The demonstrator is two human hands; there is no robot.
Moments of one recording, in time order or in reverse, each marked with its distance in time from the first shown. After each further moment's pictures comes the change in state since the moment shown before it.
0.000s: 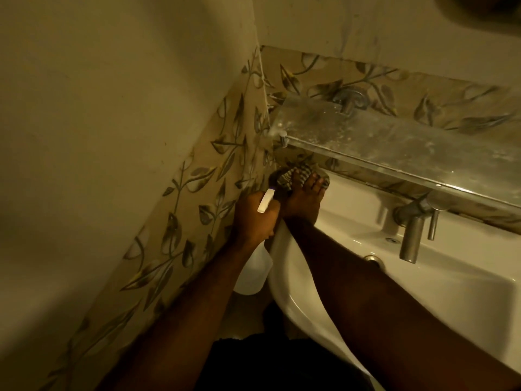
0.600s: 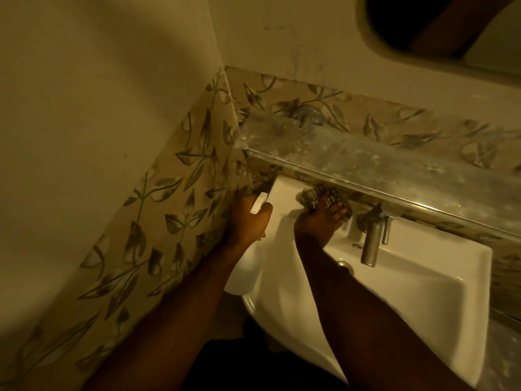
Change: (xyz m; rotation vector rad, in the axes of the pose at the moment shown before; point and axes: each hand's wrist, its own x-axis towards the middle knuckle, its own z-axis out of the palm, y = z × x) left_hand 0.000 0.033 0.038 -0.152 -0.059 -0.076; right_hand -0.011 0.085 -0.046 0.108 0.170 0.363
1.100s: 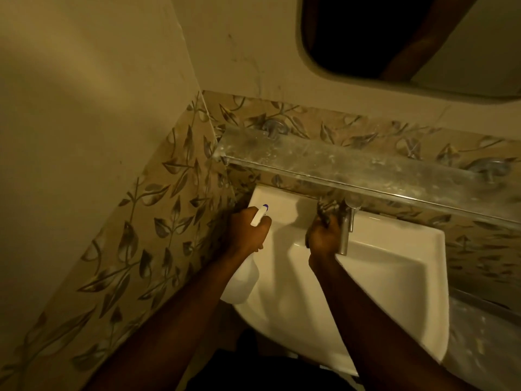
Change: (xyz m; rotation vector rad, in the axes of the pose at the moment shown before) left_hand -0.043 0.018 0.013 0.242 -0.122 0.128; right_hand -0.048 0.031 -0.100 1.020 0.063 0.223
